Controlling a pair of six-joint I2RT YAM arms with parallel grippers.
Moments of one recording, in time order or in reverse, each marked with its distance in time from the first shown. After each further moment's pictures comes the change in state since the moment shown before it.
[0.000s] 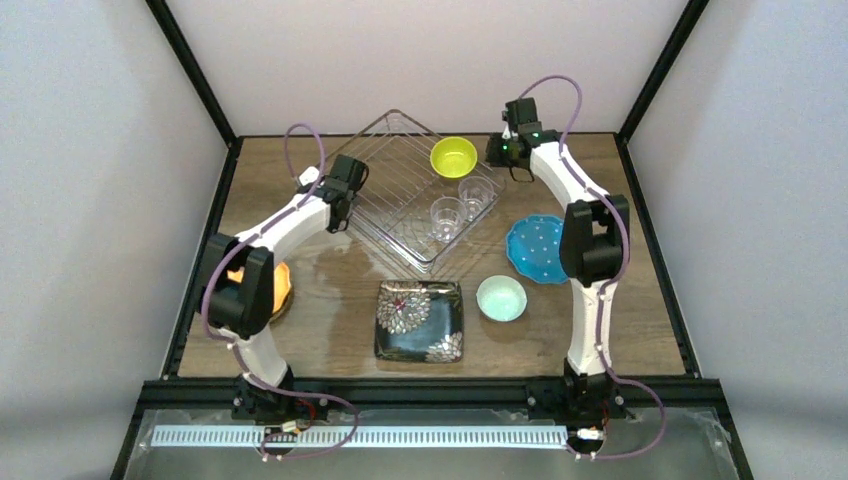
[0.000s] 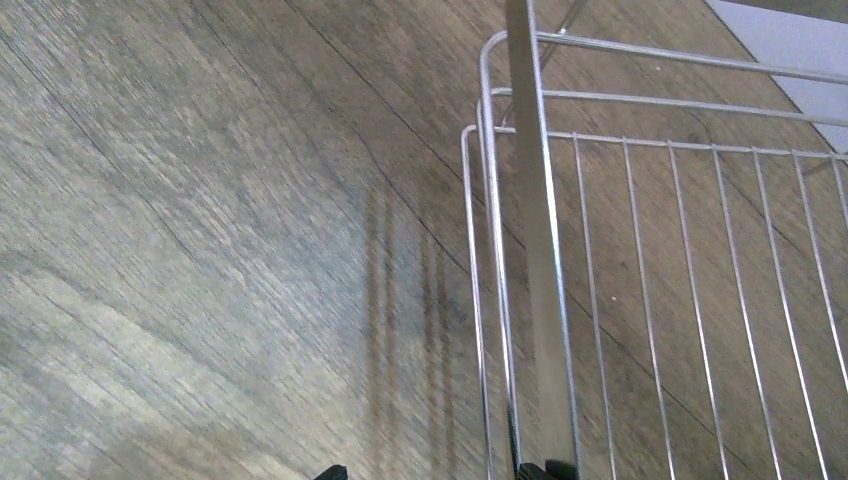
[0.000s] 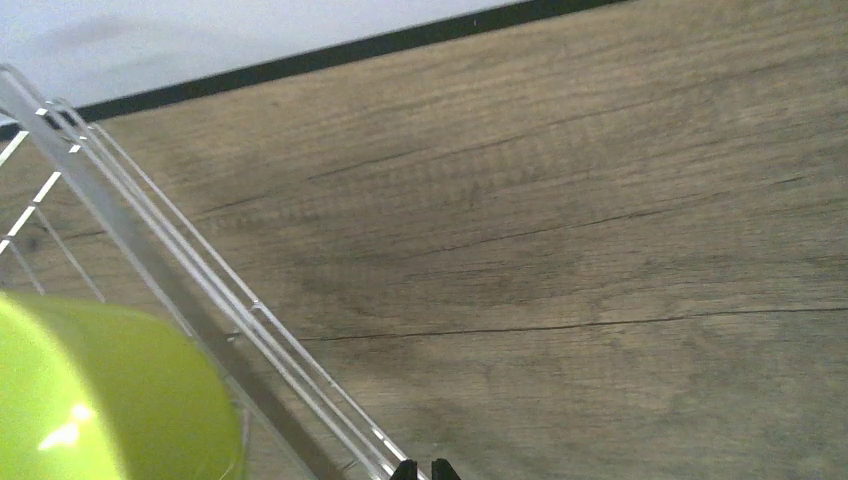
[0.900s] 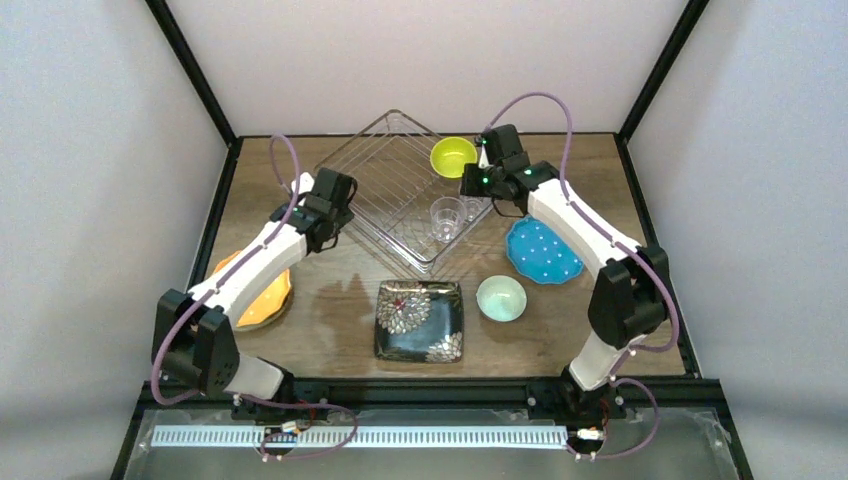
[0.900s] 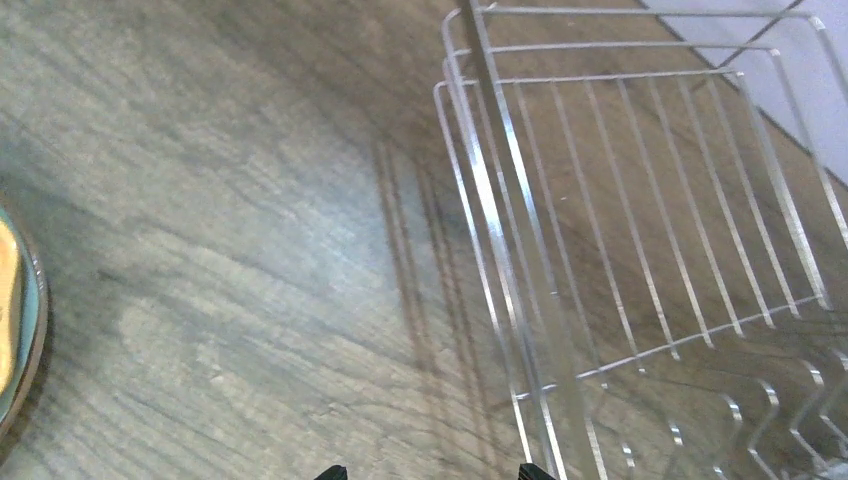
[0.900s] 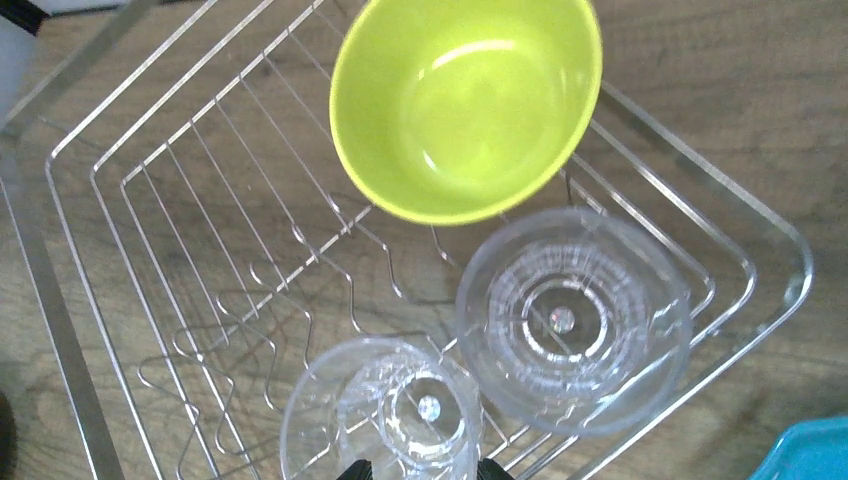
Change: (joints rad) left arm -0.057 -0.322 -0.126 -0.089 0.058 0.135; right arm 0.236 -0.444 -0.428 0.005 0.013 0.037
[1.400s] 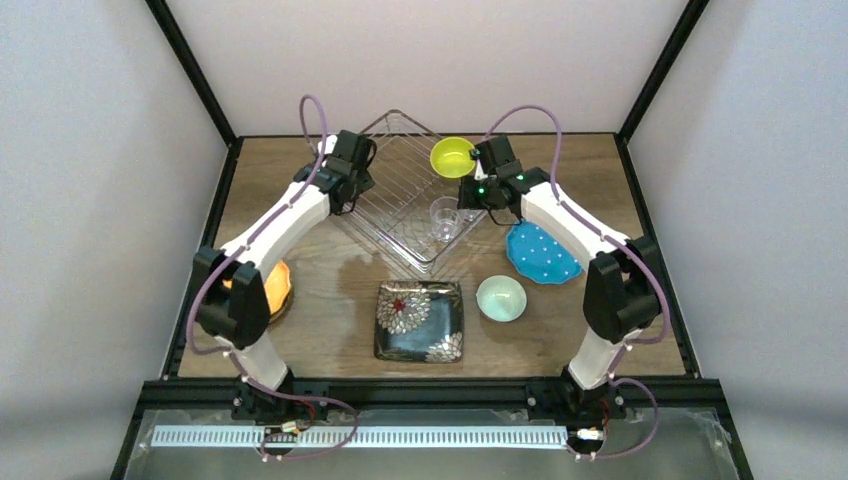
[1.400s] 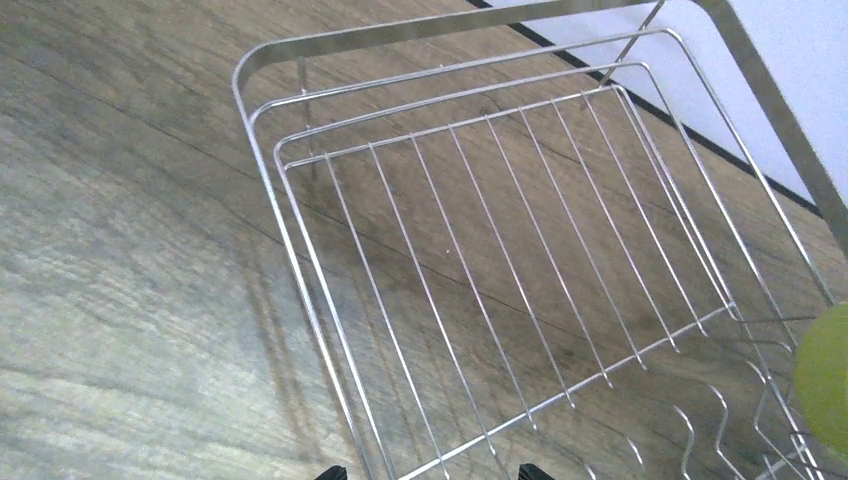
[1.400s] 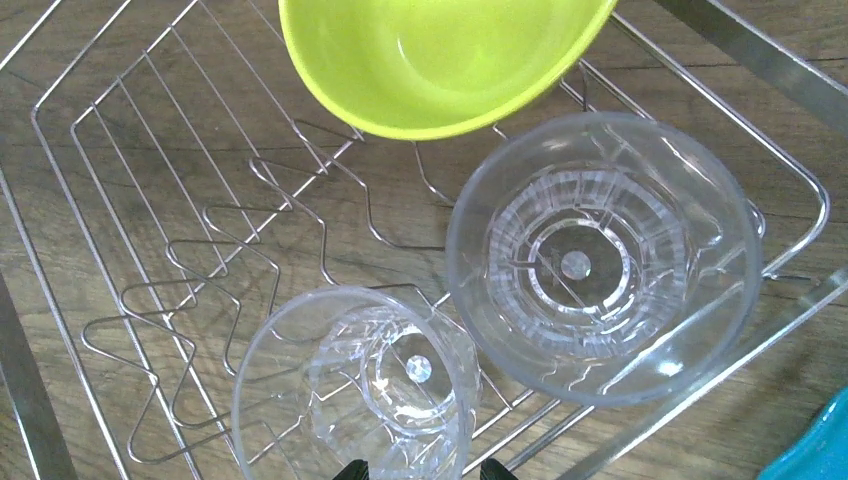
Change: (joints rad) left arm 0.000 0.301 0.348 -0.021 0.027 0.145; right arm 0.005 0.039 -0.031 -0.013 -0.022 0.012
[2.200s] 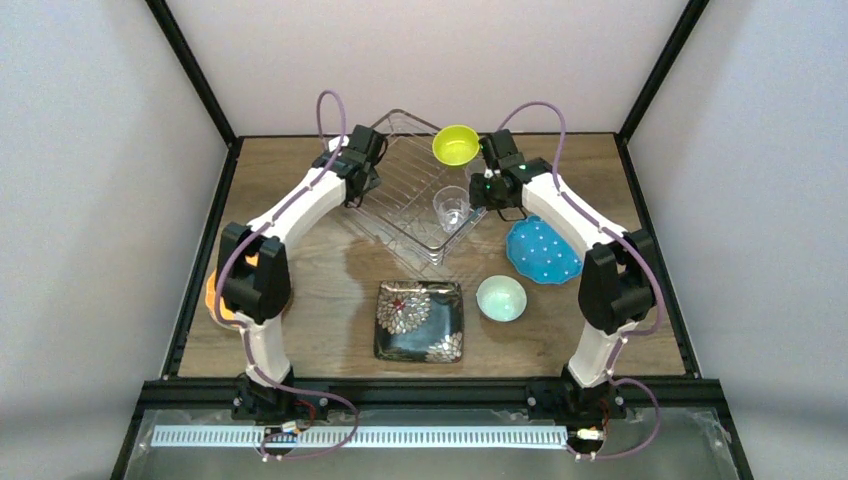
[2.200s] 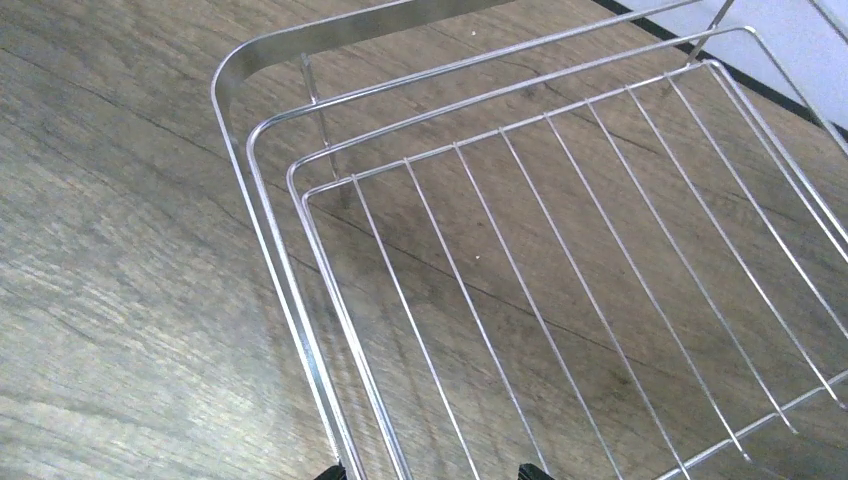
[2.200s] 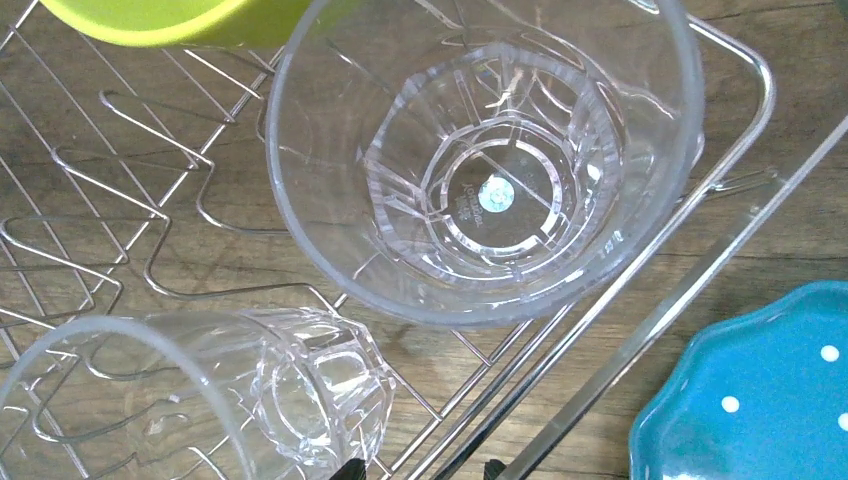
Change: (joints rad) left arm 0.007 0.175 0.148 -0.081 -0.024 0.004; right arm -0.032 0.052 0.086 -0.134 0.099 0.018
